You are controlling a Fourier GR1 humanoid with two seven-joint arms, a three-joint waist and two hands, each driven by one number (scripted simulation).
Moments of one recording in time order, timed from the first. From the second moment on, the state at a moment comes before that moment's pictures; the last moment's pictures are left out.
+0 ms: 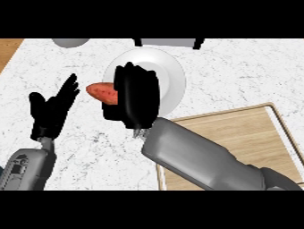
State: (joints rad) left arm -0.25 0.20 0.01 -1.35 0.04 0.02 0.18; right arm -1.00 -0.01 0.83 -1.13 0.92 -0.54 1.05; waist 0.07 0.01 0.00
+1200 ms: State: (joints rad) left arm -0.19 0.21 0.05 -1.38 0.04 0.01 0.14; right arm -0.97 0.00 0.69 -0.78 0.43 -0.73 0.45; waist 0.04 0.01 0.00
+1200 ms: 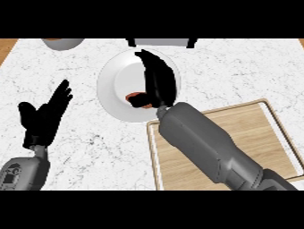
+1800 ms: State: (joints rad) left arm -0.19 0.21 0.06 -1.37 0.03 0.01 0.14; right arm -0.88 0.00 0.55 -1.07 0.08 -0.74 0.26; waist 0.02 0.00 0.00
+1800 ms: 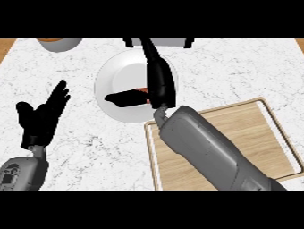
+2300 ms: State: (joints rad) left arm -0.18 0.21 0.07 -1.40 0.03 0.01 0.17; right arm -0.74 -0.03 0.44 -1.09 -0.04 -0.56 0.03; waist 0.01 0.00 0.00
